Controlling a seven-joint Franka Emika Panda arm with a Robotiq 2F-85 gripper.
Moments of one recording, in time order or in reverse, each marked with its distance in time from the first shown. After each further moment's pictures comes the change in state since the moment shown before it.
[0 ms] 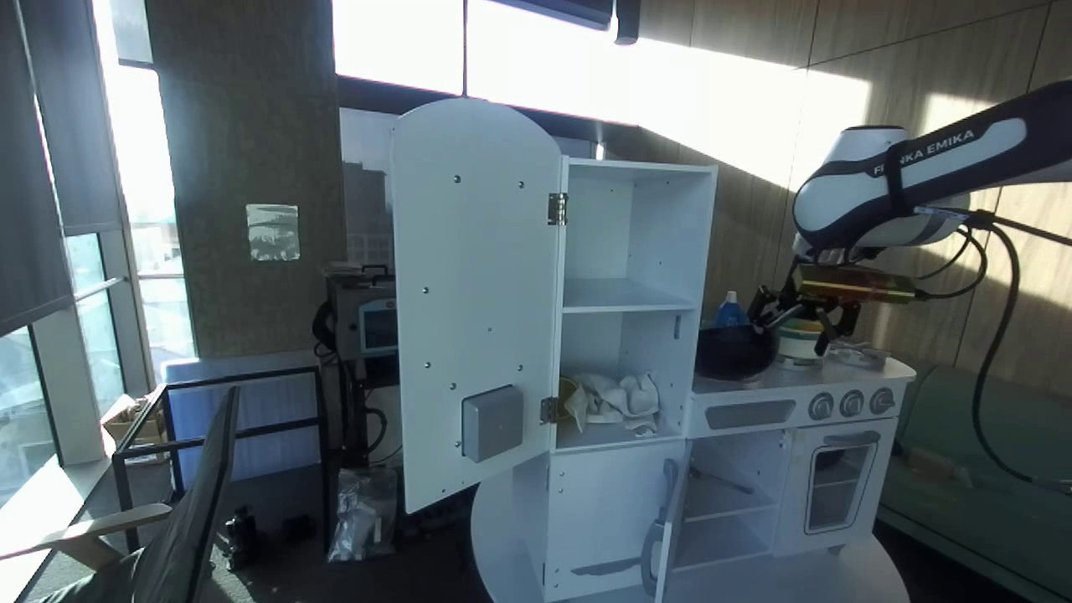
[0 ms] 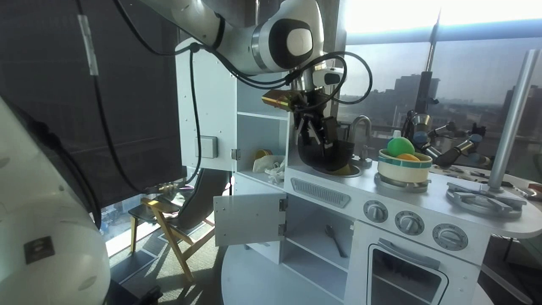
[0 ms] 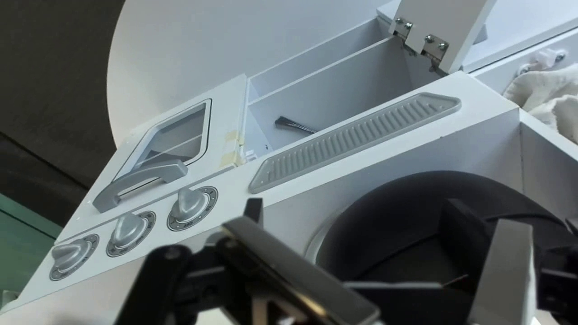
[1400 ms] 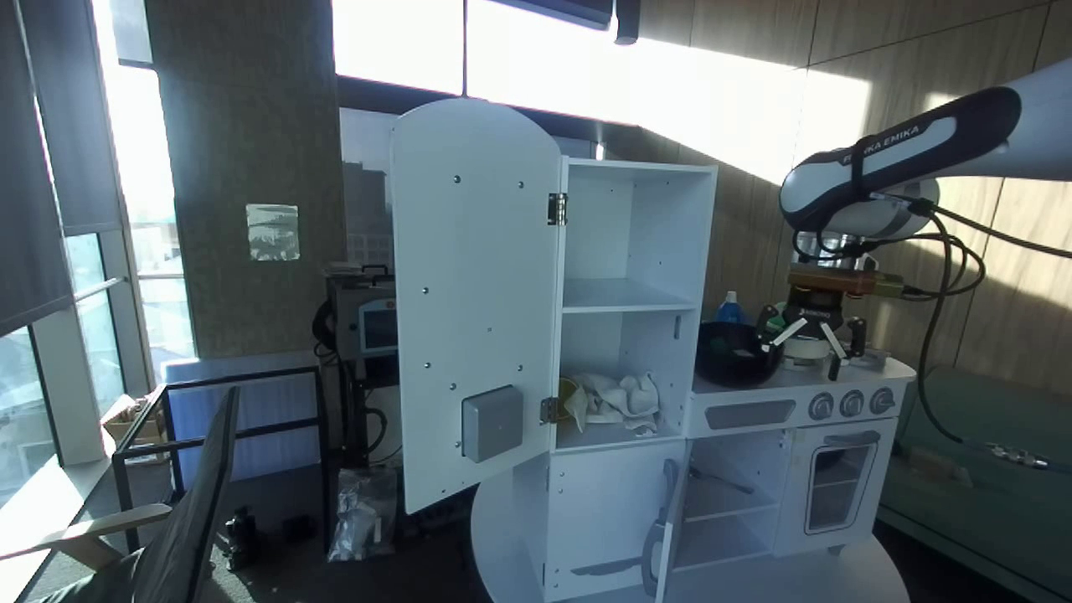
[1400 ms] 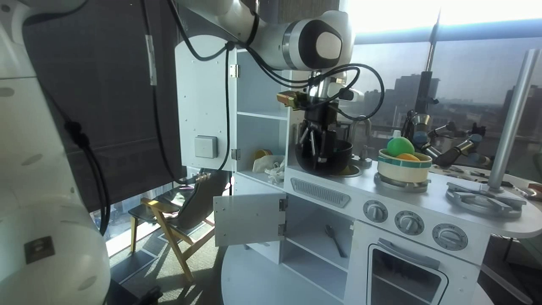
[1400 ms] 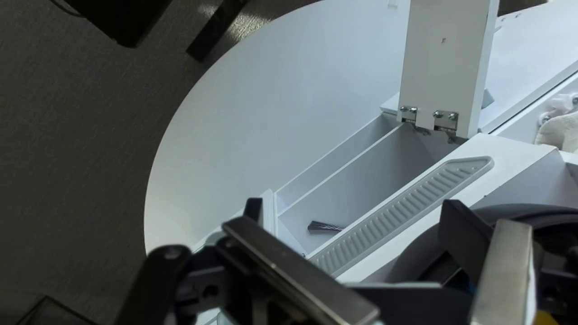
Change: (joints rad) arm -0.003 0.176 -0.060 0.197 0.134 -0.356 0.085
